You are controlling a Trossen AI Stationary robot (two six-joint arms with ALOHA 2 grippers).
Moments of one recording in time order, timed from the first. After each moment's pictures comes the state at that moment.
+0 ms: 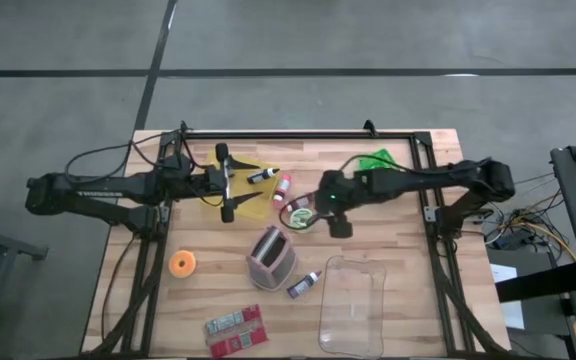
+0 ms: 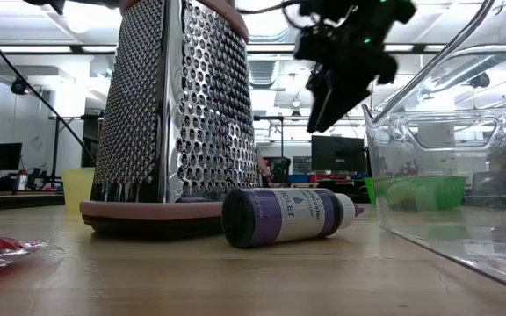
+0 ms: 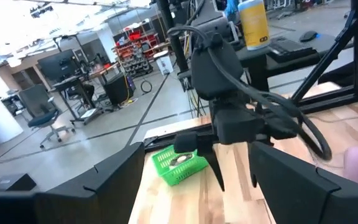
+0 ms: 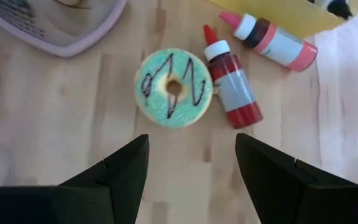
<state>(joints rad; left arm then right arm) 0.09 0.97 0.71 0.19 -0.04 0.35 -0.06 1.57 1.15 -0.62 0.07 -0.18</state>
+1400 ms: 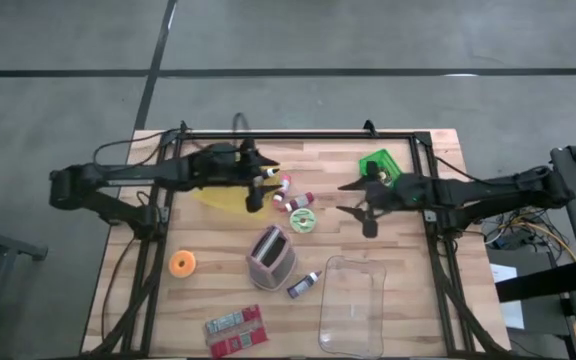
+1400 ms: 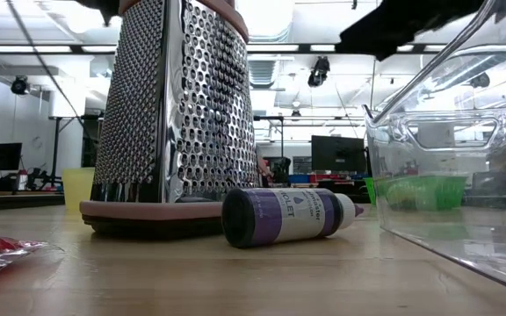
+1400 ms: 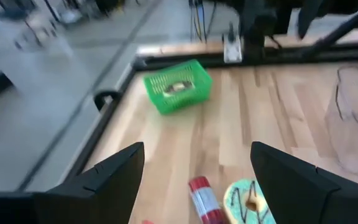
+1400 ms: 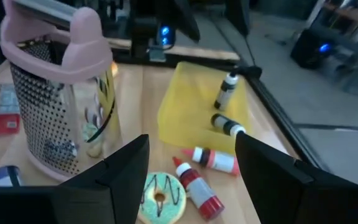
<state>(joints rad) 0.21 1.30 0.95 -0.07 0.00 0.18 0.04 0.94 0.63 0.01 0.19 -0.07</state>
